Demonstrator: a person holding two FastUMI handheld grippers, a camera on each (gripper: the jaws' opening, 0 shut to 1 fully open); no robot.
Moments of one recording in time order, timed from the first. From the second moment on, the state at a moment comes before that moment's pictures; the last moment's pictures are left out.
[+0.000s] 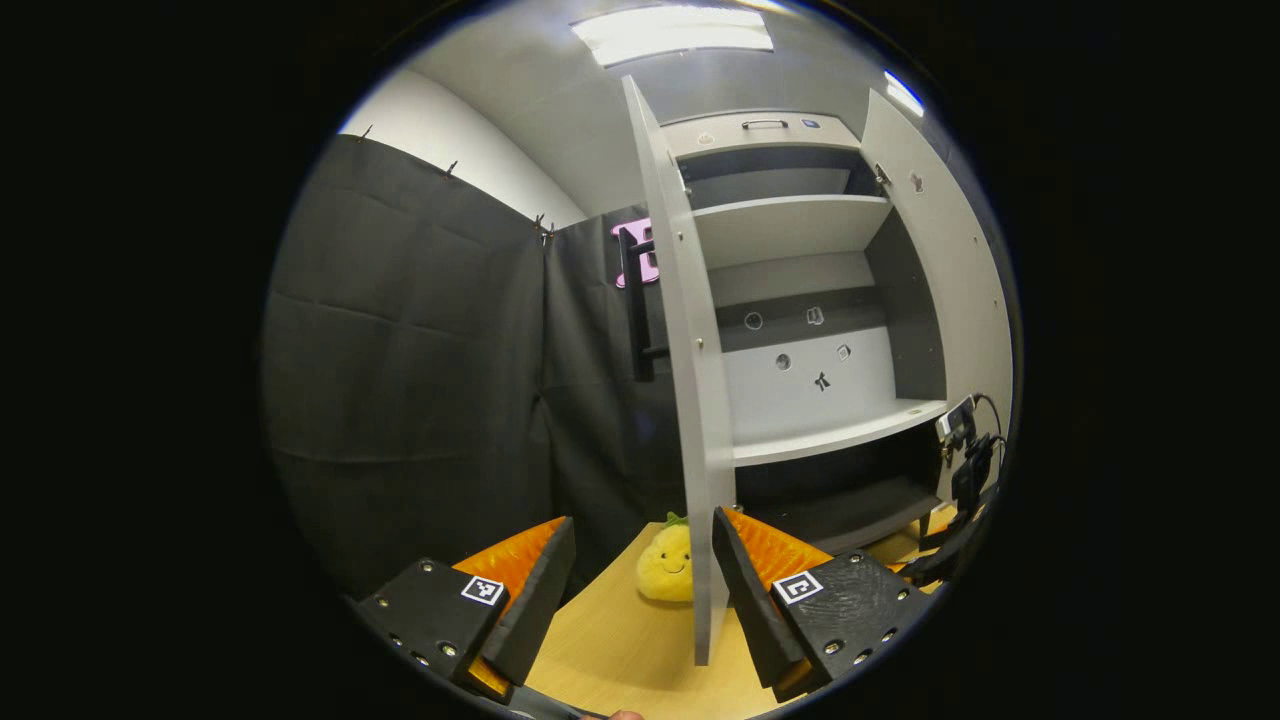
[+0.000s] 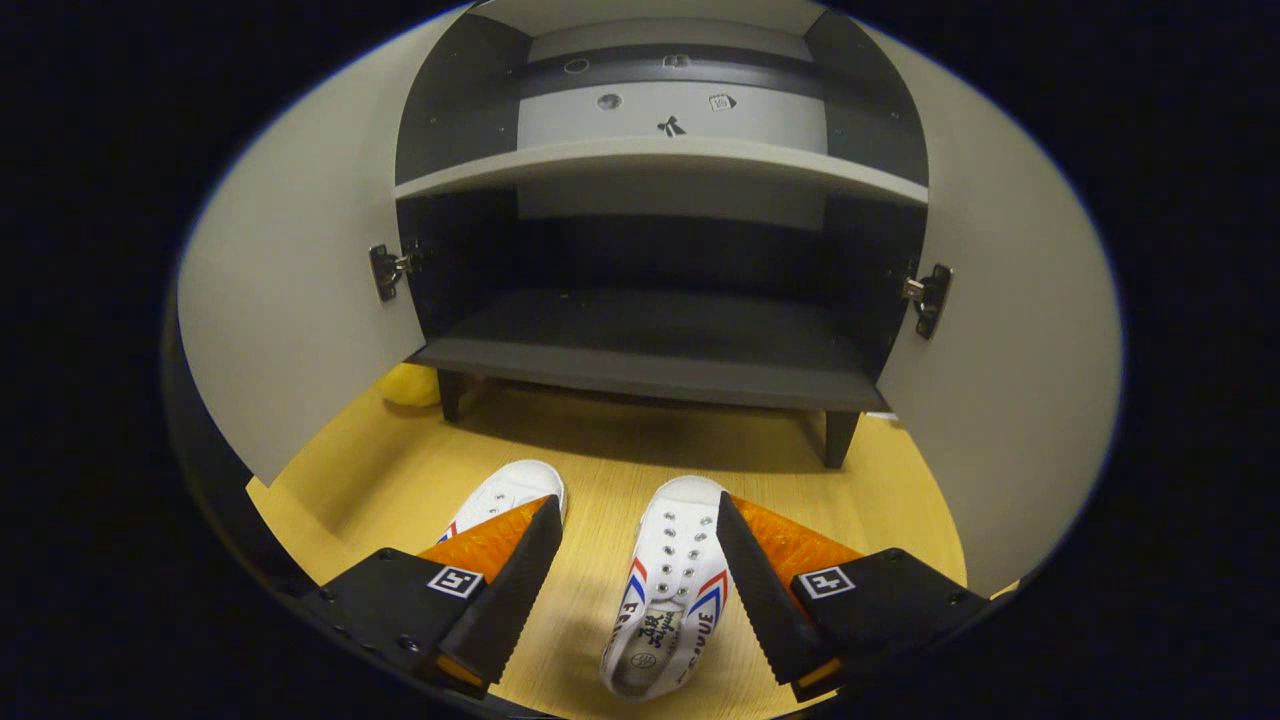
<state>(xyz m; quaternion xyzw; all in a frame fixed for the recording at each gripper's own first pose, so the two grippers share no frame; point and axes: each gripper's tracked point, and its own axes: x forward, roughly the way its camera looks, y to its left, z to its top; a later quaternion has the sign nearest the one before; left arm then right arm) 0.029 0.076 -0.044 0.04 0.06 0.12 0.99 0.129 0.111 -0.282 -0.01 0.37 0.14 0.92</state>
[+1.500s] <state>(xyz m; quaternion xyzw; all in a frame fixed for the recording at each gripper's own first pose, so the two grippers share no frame) 0.023 0.078 -0.039 0.06 0.05 0.12 0.99 0.110 0.103 -0.359 -0.02 0.45 0.11 0.89</state>
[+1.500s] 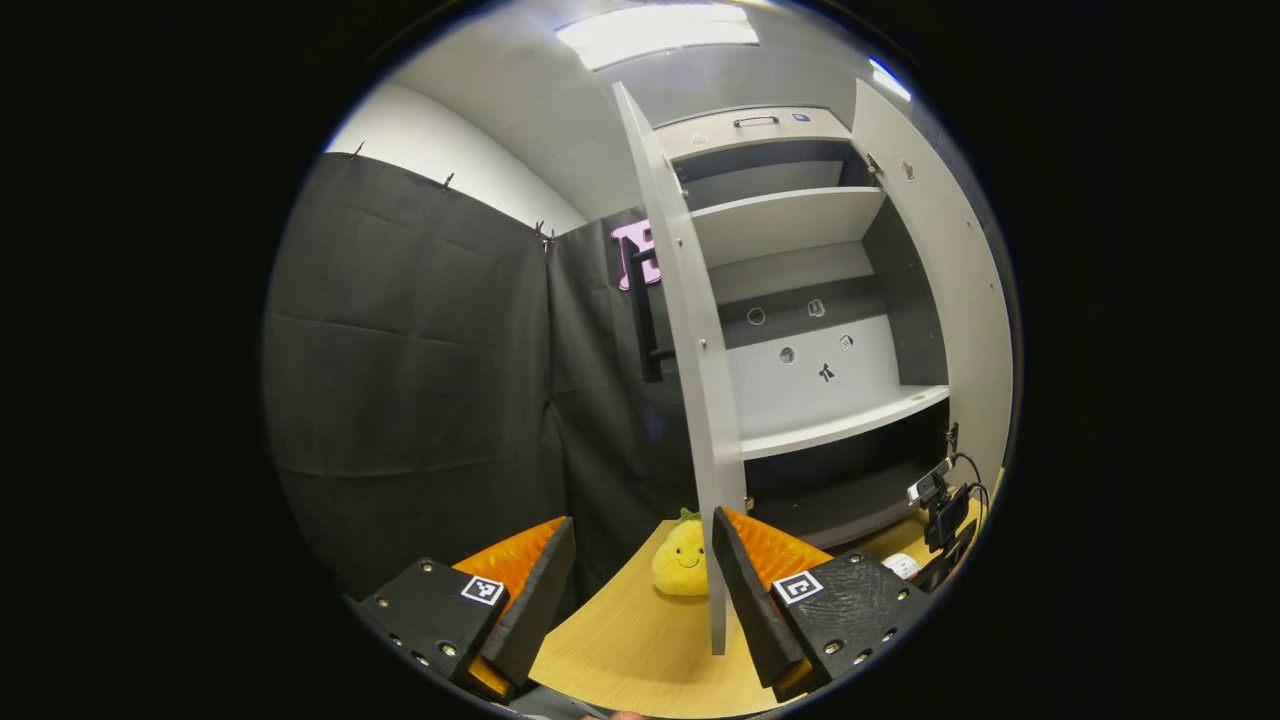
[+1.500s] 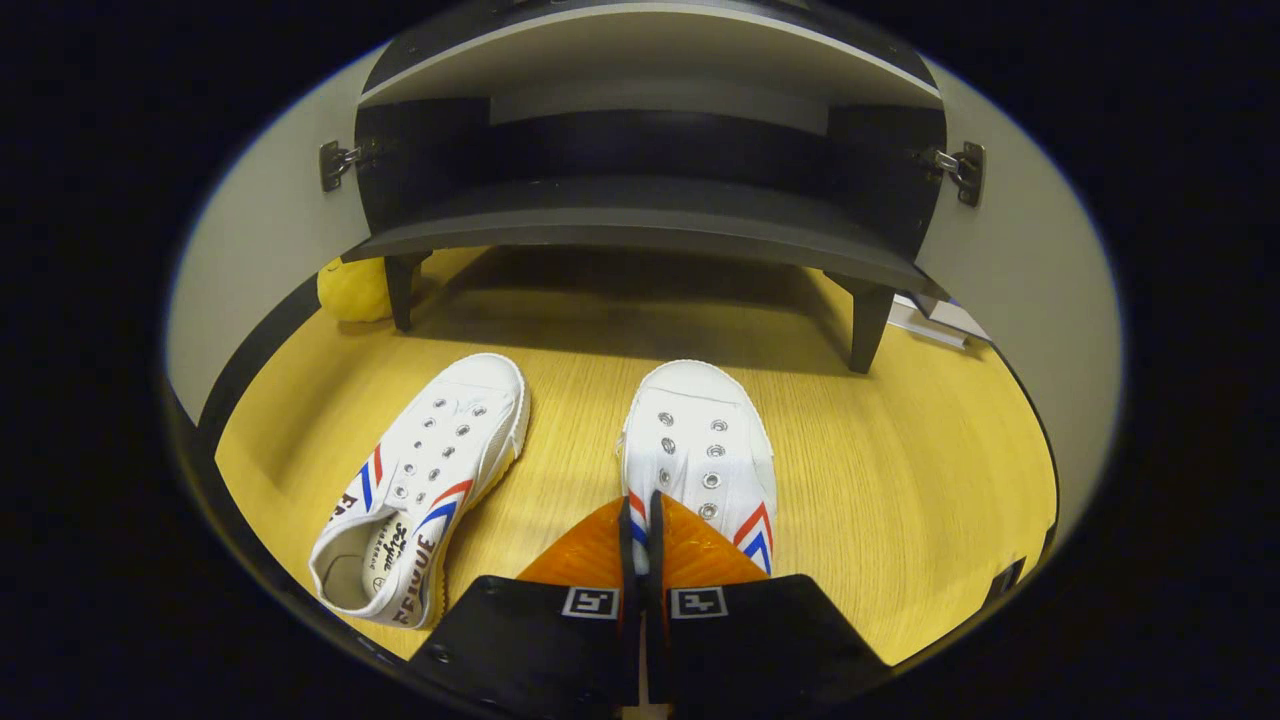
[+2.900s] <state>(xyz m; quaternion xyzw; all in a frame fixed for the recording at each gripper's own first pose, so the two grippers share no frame) 0.046 0.003 -0.040 0.02 0.03 0.02 1.00 0.177 0.075 -0.068 0.07 0.21 0.15 0.96</state>
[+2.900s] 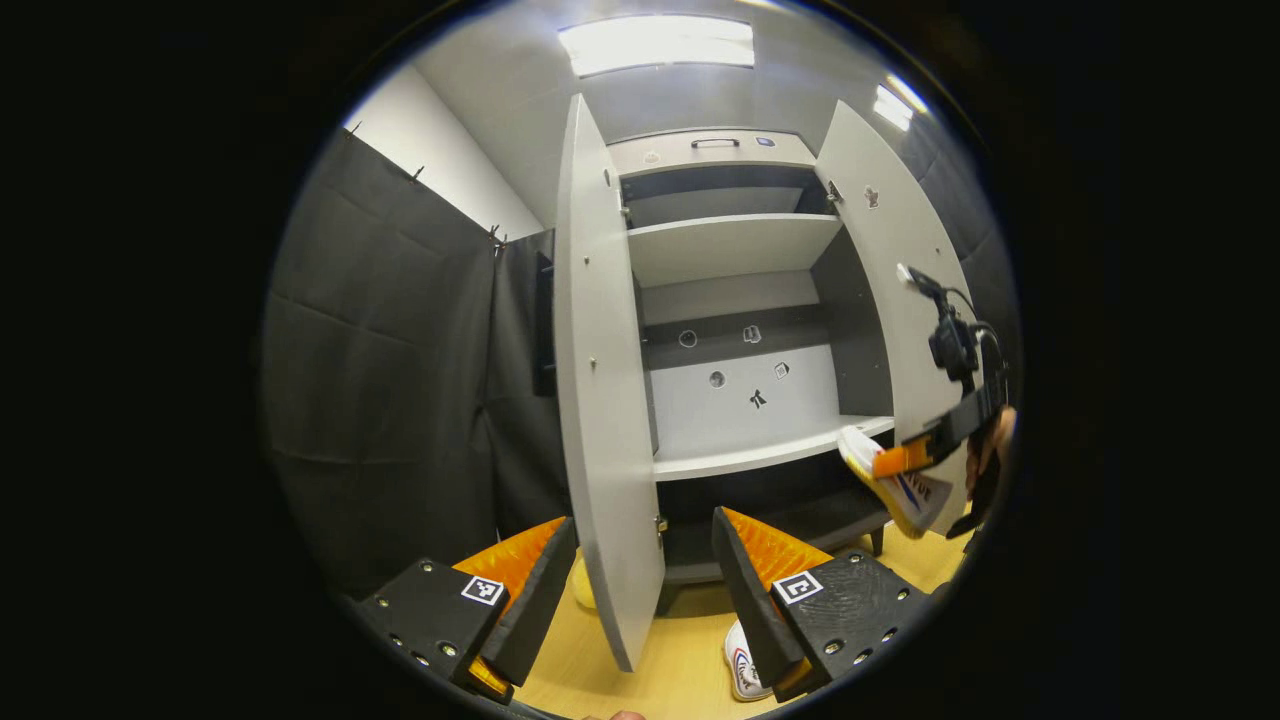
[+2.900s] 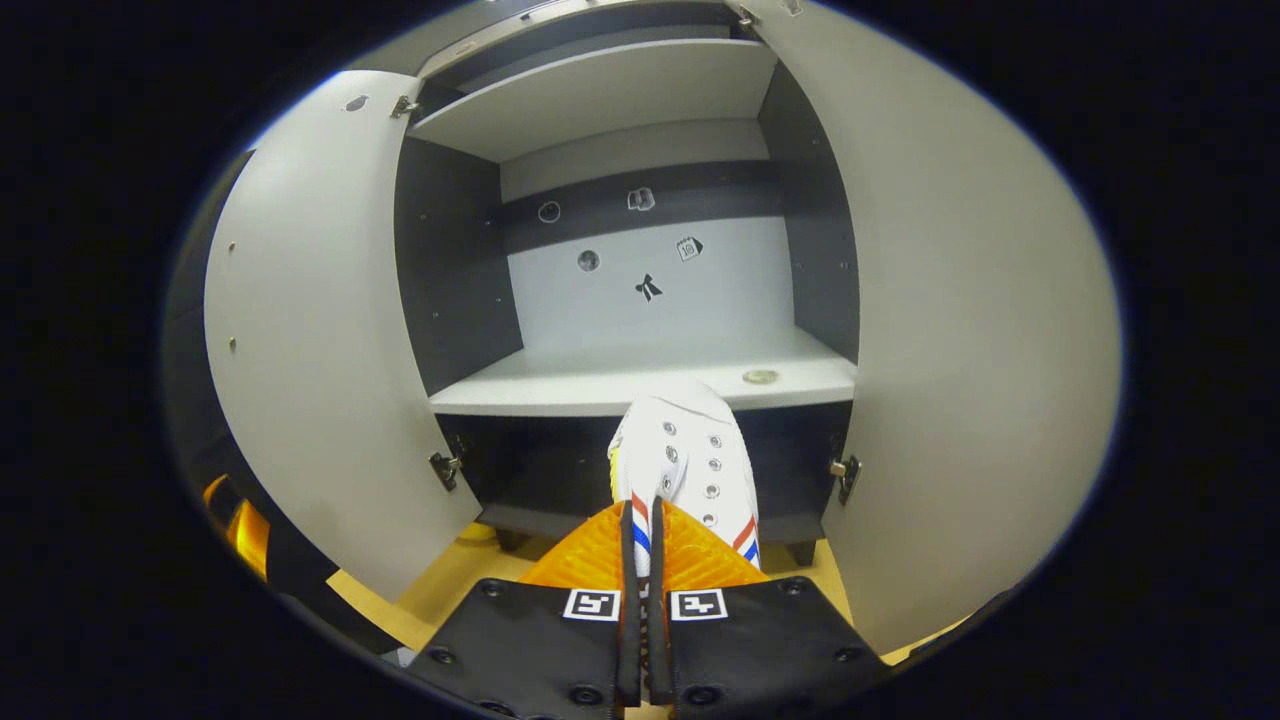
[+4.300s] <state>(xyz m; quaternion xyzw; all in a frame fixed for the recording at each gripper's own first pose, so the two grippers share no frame) 0.095 -0.026 -0.060 0.02 0.06 0.01 1.00 0.416 0.069 -0.034 0.08 0.21 0.09 0.97</state>
